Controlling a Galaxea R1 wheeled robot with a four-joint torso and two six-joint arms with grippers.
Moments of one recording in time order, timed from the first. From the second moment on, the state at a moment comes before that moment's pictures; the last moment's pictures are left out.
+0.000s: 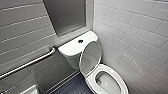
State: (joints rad) left arm 1.43 2.91 -2.48 2.08 -0.13 -1.91; right arm -0.87 1.97 -1.46 0.14 -0.20 0.33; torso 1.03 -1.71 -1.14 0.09
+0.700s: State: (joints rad) left arm 1.43 2.91 -2.48 2.08 -0.14 -1.91; right arm -0.65 2.01 -1.30 0.14 -0.17 0.34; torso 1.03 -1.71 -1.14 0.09
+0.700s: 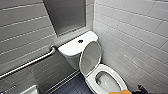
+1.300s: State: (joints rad) left arm 1.43 2.91 -2.48 2.08 -0.14 -1.91; right arm -0.46 2.38 -1.64 0.14 -0.27 0.40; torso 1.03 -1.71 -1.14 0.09
